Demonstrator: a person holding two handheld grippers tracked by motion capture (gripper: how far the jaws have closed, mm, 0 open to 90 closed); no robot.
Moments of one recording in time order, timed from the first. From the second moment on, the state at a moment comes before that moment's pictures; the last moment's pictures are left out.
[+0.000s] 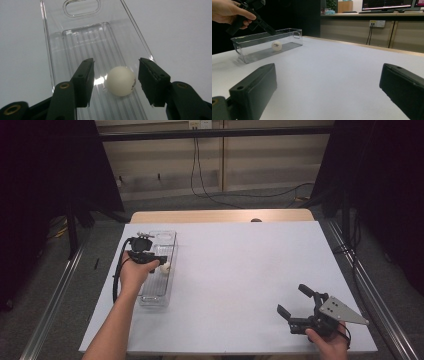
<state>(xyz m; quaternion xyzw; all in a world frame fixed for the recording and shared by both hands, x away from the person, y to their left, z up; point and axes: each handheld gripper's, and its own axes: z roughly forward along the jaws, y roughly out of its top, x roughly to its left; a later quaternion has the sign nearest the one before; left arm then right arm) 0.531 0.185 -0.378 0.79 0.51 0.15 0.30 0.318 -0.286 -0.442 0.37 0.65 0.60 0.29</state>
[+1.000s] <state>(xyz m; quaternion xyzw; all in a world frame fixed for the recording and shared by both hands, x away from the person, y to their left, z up) 0.507 0.191 -0.373 0.75 0.51 0.18 0.37 0.318 -0.286 -0.442 0.37 0.65 0.60 0.29</state>
